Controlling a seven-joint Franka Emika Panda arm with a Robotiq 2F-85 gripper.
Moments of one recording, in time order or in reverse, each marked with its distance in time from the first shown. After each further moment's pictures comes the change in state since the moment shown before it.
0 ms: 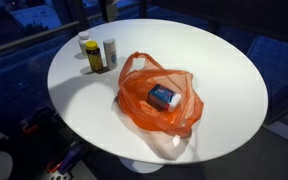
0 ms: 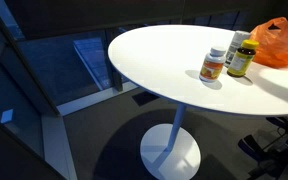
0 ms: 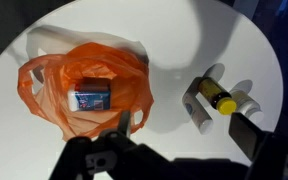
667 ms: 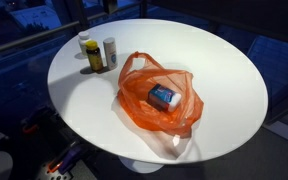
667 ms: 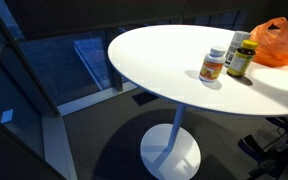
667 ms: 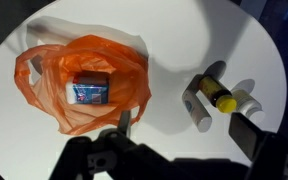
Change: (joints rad) arm -0.001 0.013 0.055 0.001 0.001 0.025 0.018
